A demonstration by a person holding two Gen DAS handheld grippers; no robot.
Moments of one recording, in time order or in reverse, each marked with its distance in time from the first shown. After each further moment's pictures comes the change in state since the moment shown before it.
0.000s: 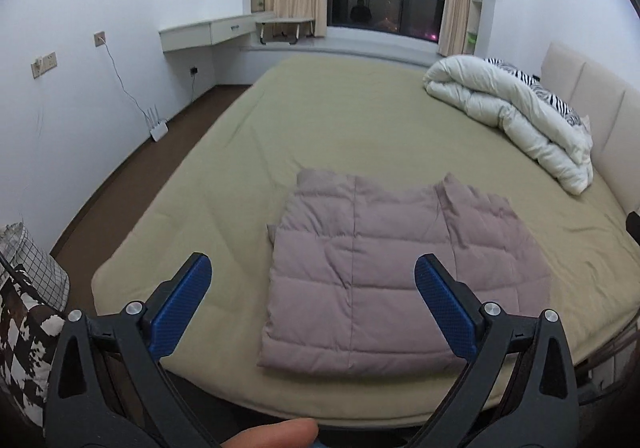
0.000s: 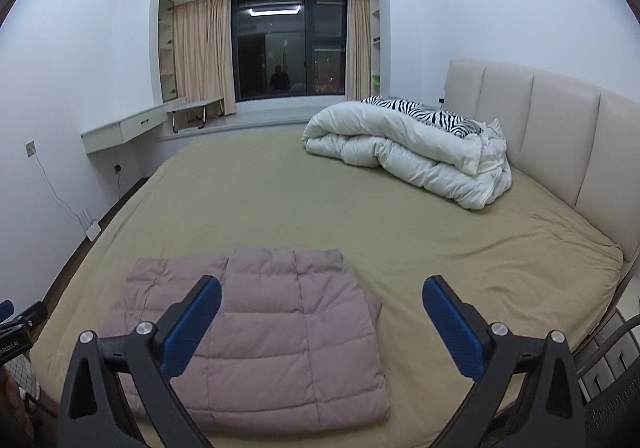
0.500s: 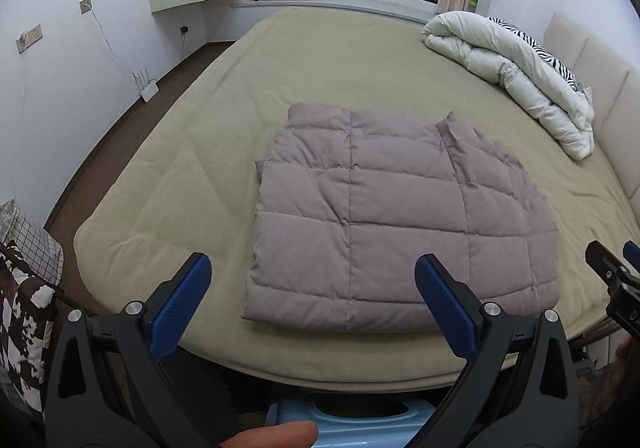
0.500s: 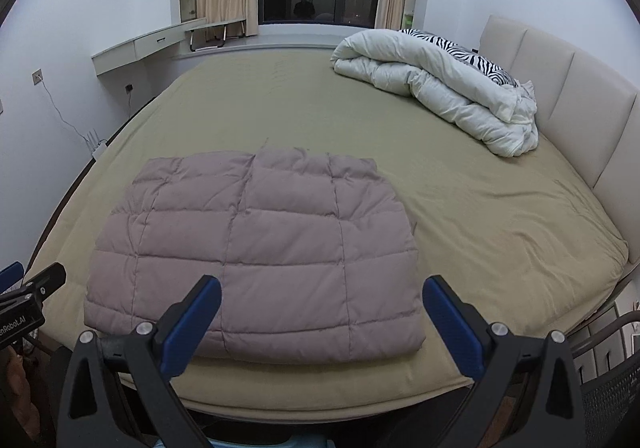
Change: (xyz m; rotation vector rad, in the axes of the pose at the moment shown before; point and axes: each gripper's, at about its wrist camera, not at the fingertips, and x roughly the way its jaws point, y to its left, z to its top) left arm 0.063 0.001 -0.040 0.001 0.142 -0.008; right arm 0.037 0.046 -0.060 -0.100 0.263 0.029
